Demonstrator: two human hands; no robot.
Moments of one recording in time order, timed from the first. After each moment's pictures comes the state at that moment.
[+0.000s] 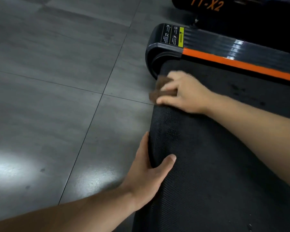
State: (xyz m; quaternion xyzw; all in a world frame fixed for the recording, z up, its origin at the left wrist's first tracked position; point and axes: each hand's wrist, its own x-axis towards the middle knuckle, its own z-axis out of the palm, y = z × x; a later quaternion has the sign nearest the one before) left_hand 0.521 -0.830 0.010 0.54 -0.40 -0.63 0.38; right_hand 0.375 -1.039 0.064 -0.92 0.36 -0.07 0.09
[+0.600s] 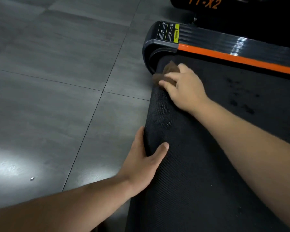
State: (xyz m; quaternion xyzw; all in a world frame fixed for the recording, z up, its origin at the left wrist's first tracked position) left_hand 0.518 -0.826 0.012 0.55 -0.42 -0.61 0.38; right_hand 0.374 -1.015 0.051 -0.83 0.51 -0.19 0.05
